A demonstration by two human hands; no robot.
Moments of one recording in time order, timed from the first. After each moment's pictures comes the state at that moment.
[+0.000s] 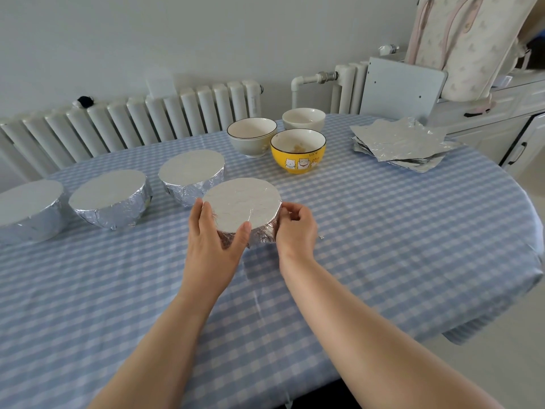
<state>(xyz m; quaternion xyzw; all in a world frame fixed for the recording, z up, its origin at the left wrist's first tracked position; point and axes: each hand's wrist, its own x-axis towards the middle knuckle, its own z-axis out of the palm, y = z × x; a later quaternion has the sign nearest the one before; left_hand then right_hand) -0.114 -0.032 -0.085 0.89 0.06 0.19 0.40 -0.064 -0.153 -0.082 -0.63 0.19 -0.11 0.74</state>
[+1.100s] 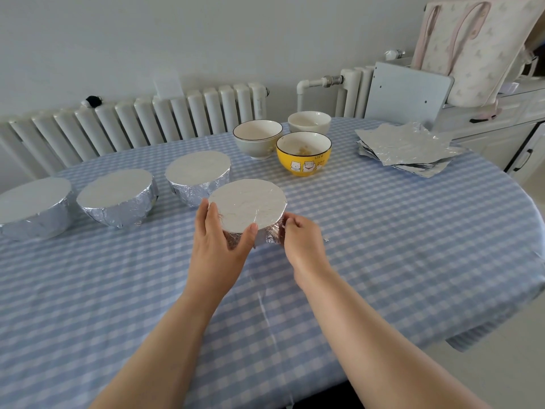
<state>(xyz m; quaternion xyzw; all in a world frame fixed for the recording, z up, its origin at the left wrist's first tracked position) -0.116 -0.034 -0.080 0.90 0.07 0.18 0.40 -0.086 -0.169 -0.067 -0.75 0.11 0.02 0.66</state>
